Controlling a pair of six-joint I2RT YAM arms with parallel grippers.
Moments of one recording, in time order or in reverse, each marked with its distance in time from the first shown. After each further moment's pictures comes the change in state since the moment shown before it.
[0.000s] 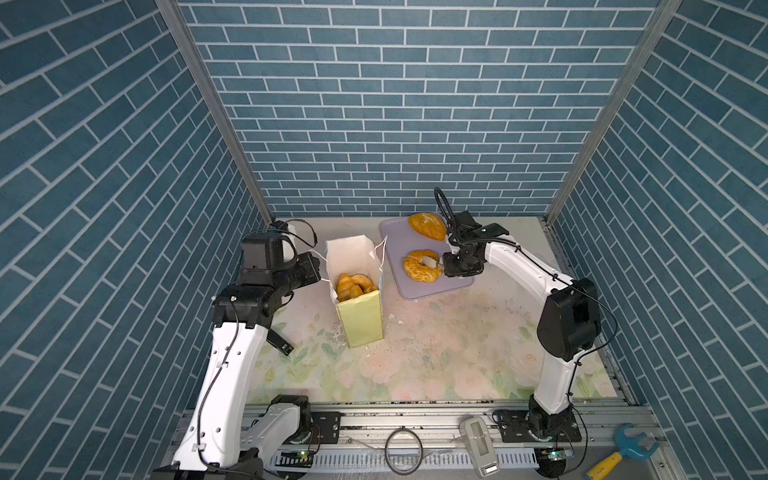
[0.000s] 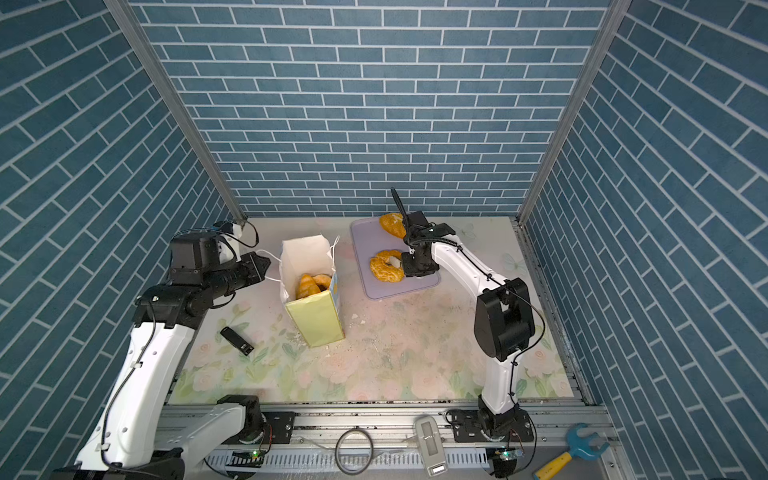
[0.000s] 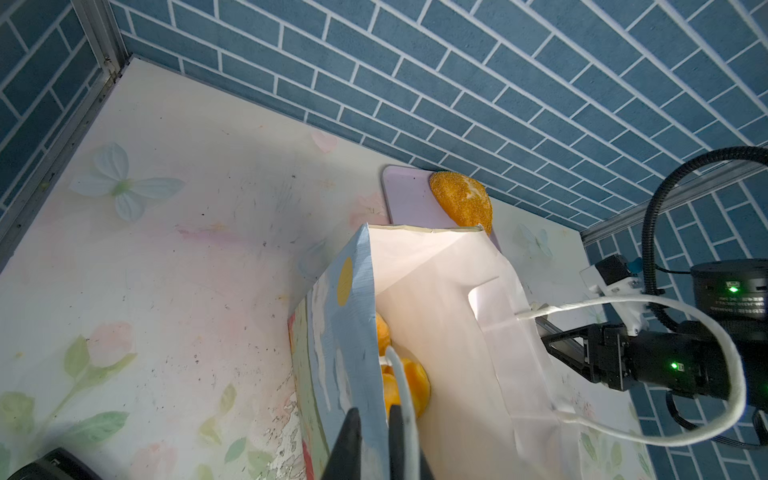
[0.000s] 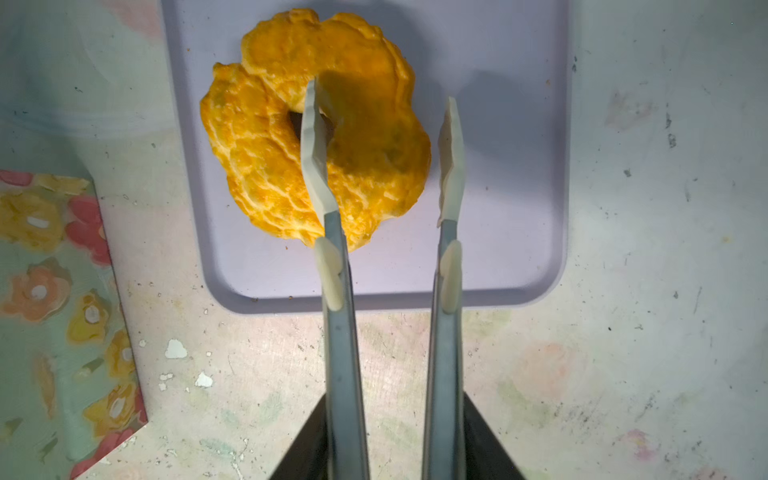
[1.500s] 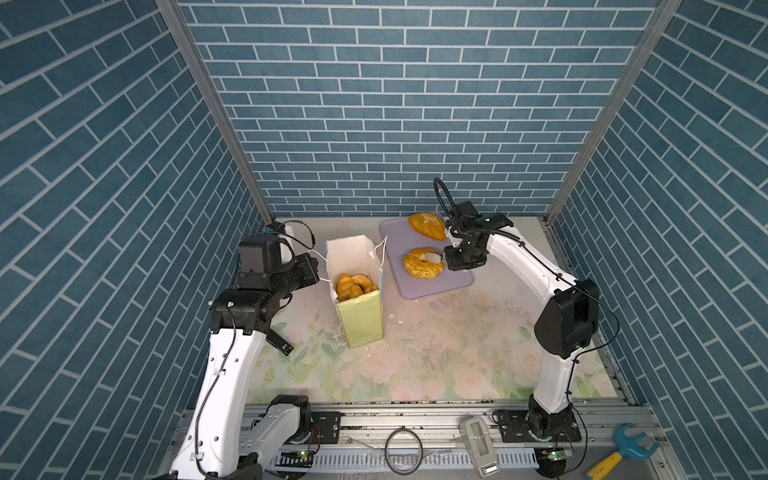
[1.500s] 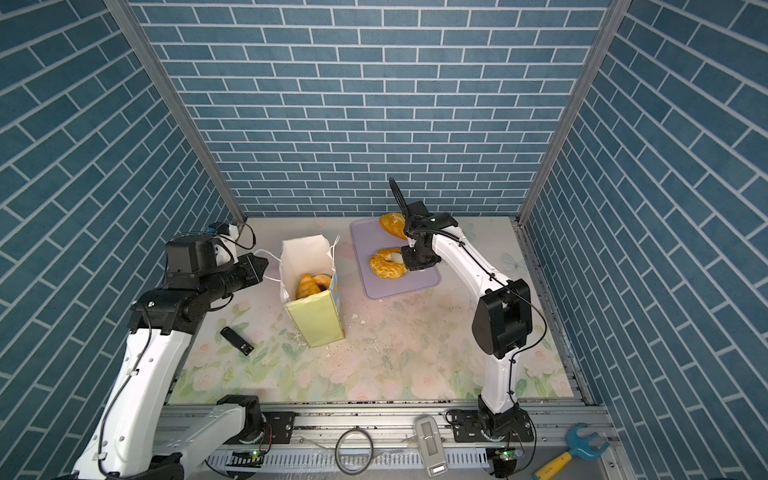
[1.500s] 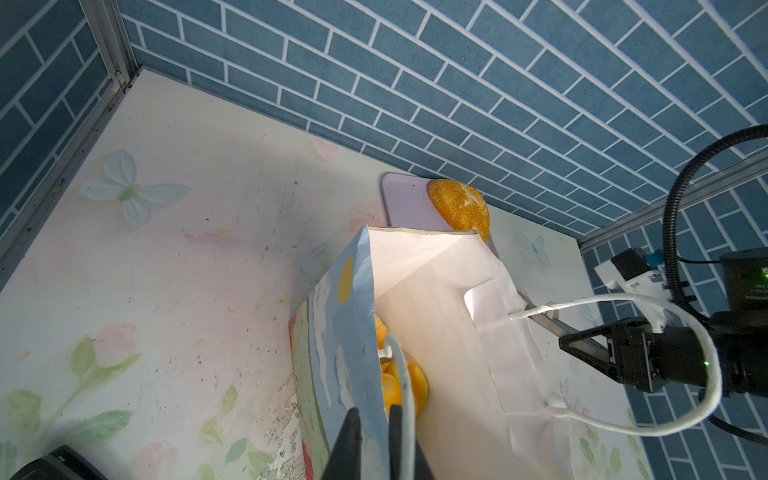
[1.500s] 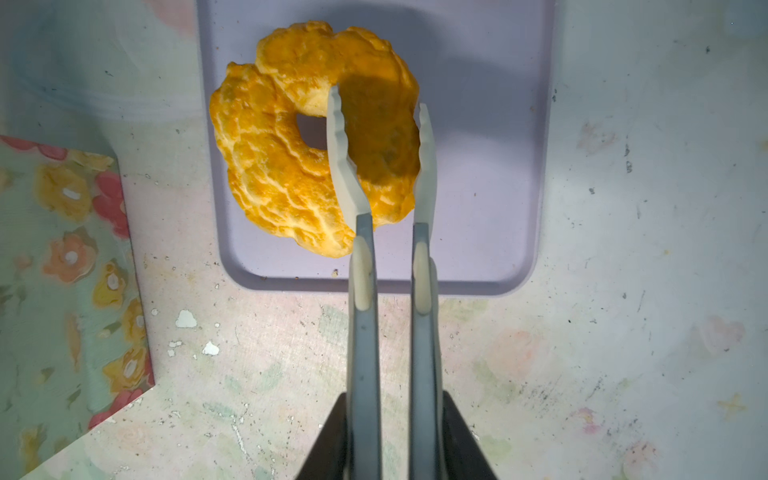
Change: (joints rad) left arm 0.000 -0.024 -0.002 -0.001 -0.010 -0.008; right arm -0.002 -0.006 0.162 -0.159 0.012 -0.072
